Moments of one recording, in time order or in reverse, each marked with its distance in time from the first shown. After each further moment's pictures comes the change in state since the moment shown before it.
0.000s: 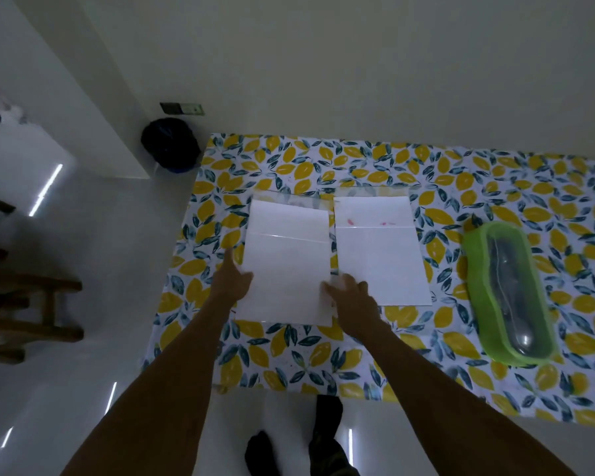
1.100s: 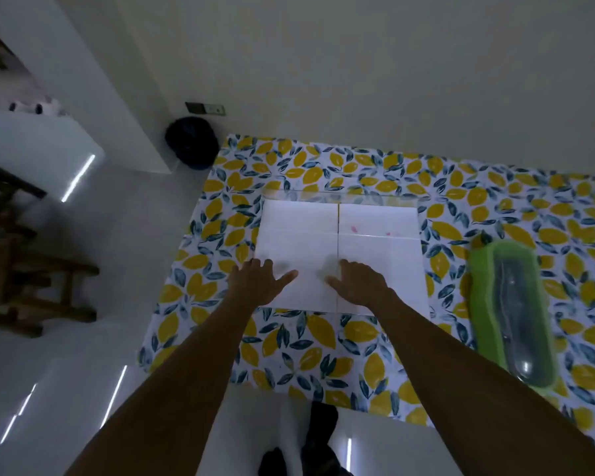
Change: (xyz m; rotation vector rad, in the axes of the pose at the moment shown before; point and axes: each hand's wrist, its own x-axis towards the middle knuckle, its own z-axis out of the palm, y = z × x) left_hand -0.049 0.063 0.023 0.710 -0.017 0.155; right_hand 0.051 0.028 -0.059 0.106 -0.066 -0.053
